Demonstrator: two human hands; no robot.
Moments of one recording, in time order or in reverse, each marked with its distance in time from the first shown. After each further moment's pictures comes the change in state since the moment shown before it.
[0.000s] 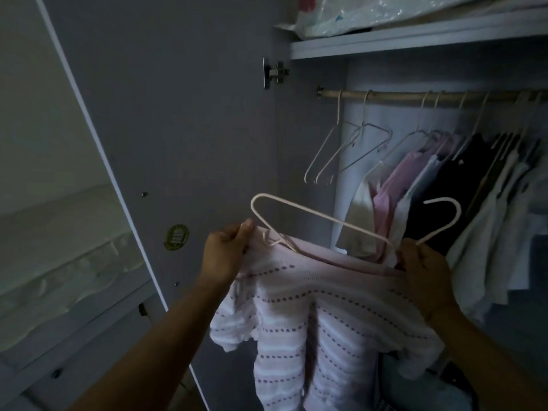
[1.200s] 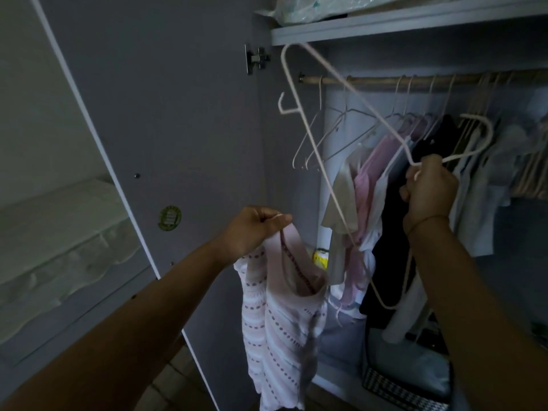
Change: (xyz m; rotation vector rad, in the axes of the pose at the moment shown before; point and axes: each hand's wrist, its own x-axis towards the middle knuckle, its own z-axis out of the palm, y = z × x) left_hand -0.018 0.030 0.014 0.089 -0.619 0.098; right_hand 0.039 -0.102 -0.008 0.535 0.421 0.288
